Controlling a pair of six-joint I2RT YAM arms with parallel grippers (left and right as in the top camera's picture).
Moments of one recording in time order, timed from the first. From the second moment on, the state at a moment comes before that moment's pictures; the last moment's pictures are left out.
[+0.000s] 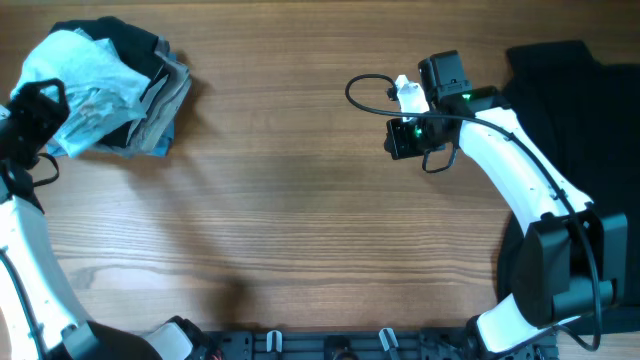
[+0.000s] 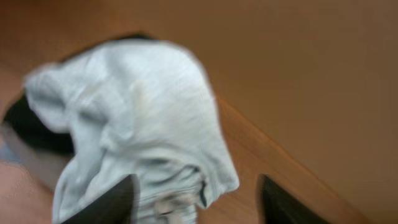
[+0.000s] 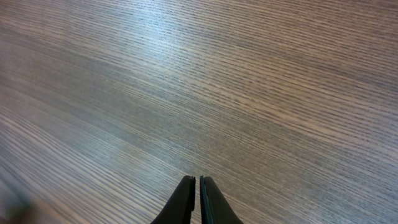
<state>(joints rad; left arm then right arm) 0.66 1.39 1.19 -0.37 0.55 -0.34 0.24 1.76 1.30 -0.82 -0.35 0.02</state>
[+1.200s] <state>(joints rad) 0.46 1.10 1.34 -1.01 0.50 -0.11 0.24 0.88 1.31 -0.76 -0.28 0.00</state>
